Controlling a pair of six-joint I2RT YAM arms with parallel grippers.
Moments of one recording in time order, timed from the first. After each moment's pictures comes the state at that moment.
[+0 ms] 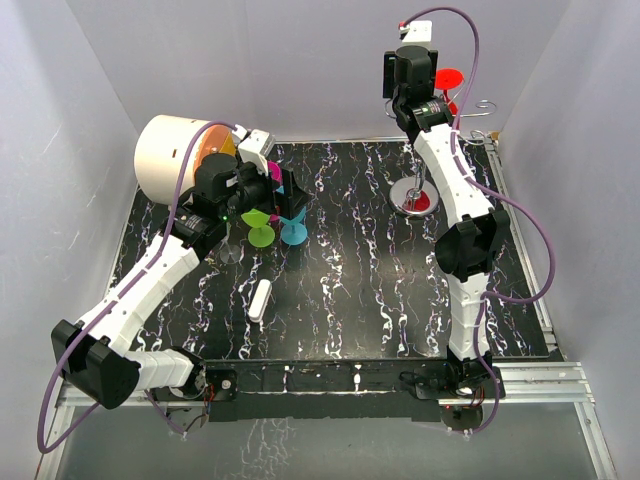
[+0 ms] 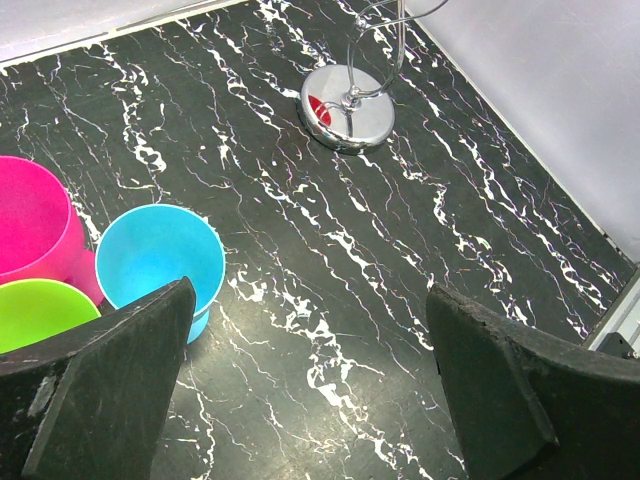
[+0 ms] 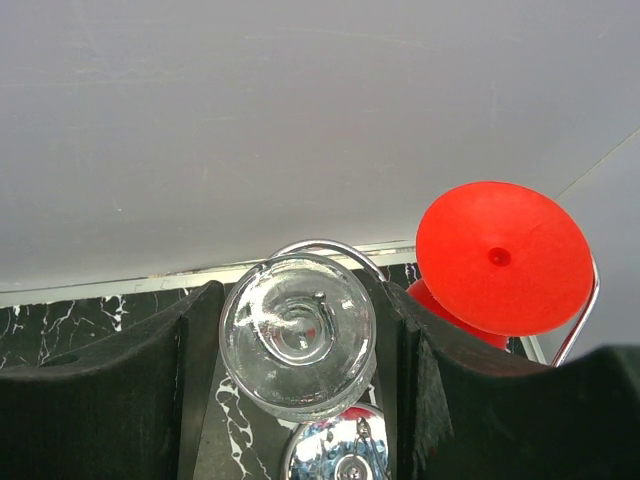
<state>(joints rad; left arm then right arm) -0.51 1.26 1.21 -0.25 0.25 -0.22 0.27 2.17 2.43 -0.45 0.47 -0.03</state>
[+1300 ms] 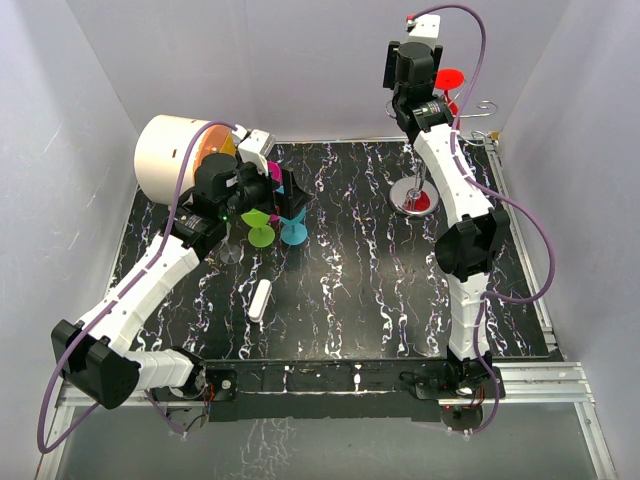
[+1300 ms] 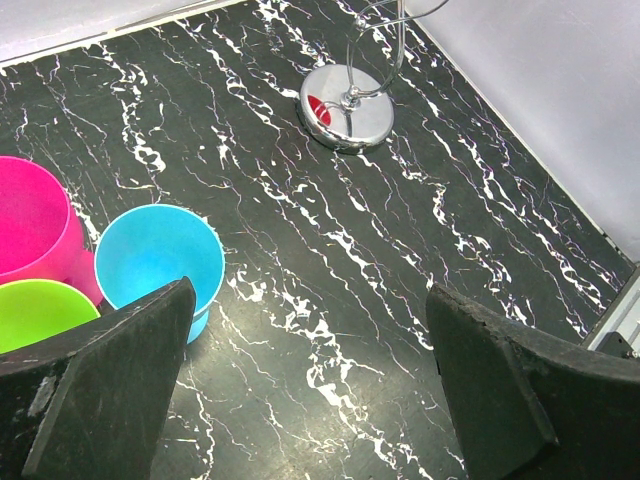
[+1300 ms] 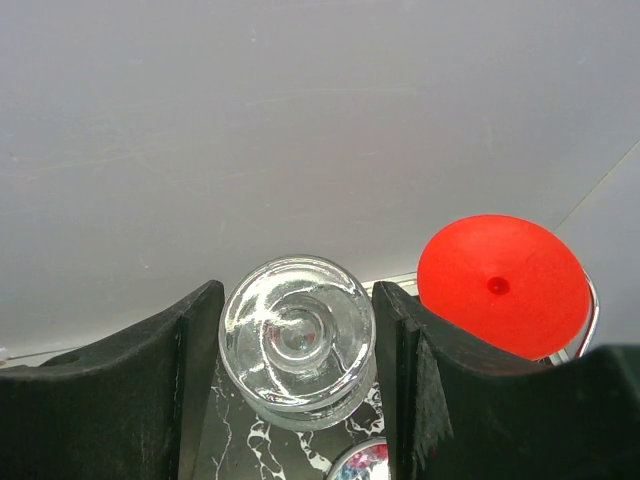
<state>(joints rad) -0.51 1.26 1.21 -0.25 0.25 -0.22 0.27 2.17 2.42 -0.34 0.49 0.03</state>
